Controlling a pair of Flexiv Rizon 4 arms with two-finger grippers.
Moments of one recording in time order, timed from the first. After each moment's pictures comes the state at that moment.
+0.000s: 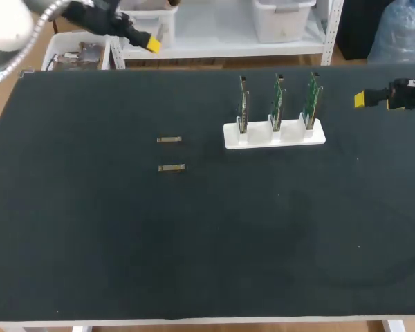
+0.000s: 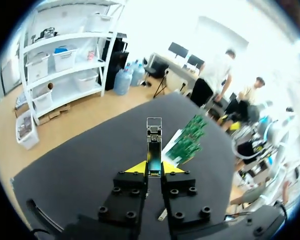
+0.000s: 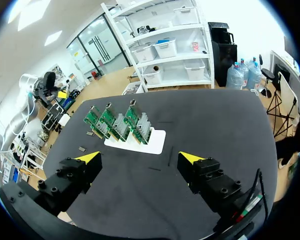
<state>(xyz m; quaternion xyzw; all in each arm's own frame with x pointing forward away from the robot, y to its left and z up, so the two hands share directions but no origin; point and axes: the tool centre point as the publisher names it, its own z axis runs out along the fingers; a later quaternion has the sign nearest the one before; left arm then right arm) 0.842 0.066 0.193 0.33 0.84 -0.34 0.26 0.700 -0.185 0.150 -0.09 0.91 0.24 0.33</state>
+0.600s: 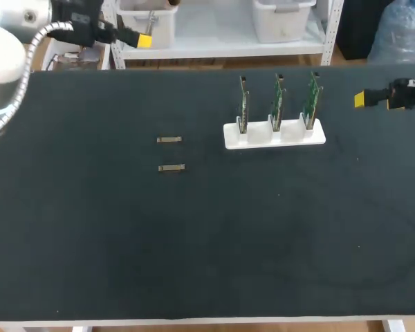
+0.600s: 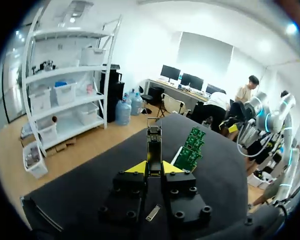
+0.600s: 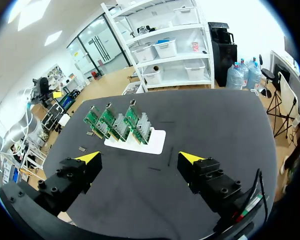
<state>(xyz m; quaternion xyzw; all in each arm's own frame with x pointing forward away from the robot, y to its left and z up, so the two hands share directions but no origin) 0.835 0.074 0.208 0.36 0.78 -0.31 0.40 0.700 -0.185 0.150 -0.09 0.91 0.24 0.33</state>
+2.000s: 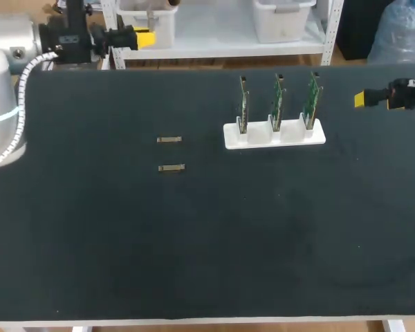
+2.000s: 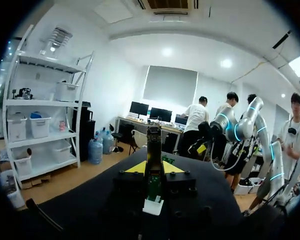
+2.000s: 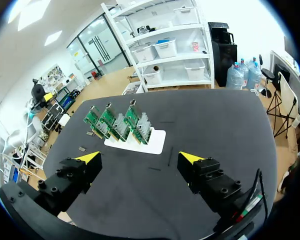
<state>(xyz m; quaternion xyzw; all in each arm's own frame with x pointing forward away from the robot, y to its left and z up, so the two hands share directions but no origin) 0.803 0.053 0.240 0.38 0.63 -0.46 0.49 0.700 -0.185 0.150 -0.09 0.91 0.24 0.33</state>
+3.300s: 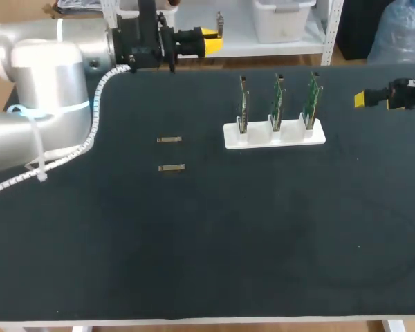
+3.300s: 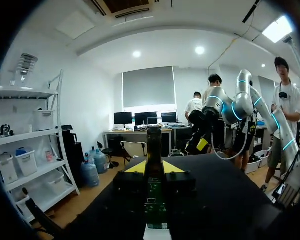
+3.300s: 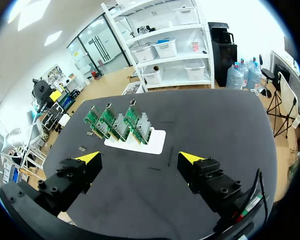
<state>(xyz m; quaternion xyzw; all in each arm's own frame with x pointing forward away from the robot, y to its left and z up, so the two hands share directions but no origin) 0.803 -0.068 0.227 0.49 0.54 -0.43 0.53 0.700 -0.185 0.150 -0.09 0.91 0.24 0.33</state>
